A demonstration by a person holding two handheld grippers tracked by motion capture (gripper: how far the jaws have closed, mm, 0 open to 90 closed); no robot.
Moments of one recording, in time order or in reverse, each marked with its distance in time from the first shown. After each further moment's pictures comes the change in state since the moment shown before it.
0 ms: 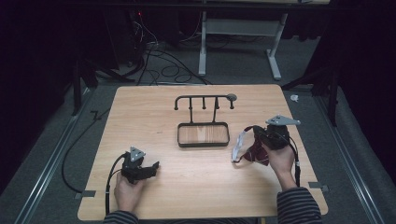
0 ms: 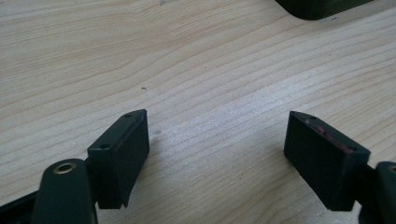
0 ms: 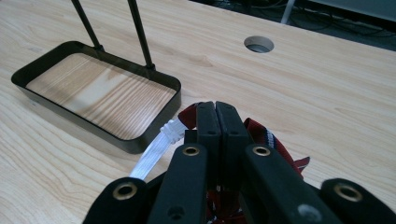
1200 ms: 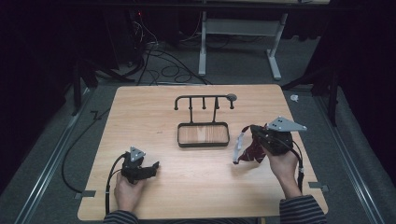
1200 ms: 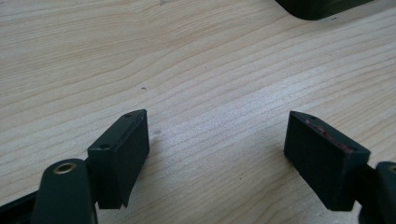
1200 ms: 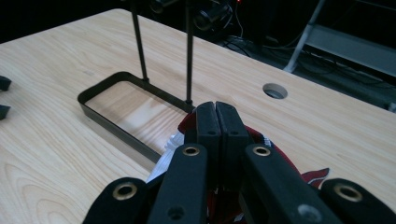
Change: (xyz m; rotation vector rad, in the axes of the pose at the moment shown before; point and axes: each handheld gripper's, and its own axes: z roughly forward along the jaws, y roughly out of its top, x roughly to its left) left arm 0.000 0.000 0.000 0.001 0.000 0.001; right arm 0.036 0.020 -0.045 -0.118 0.045 -0.112
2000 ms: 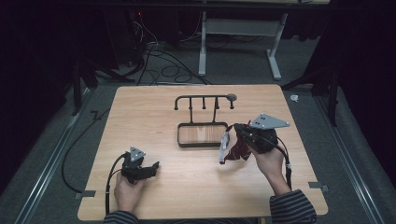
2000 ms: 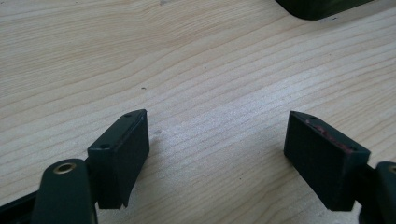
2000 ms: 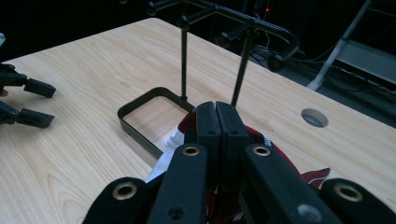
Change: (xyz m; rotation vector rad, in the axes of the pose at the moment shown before) left arm 0.000 0.000 0.000 0.000 0.000 0.000; right arm 0.032 0.025 0.017 -0.015 0.092 -0.066
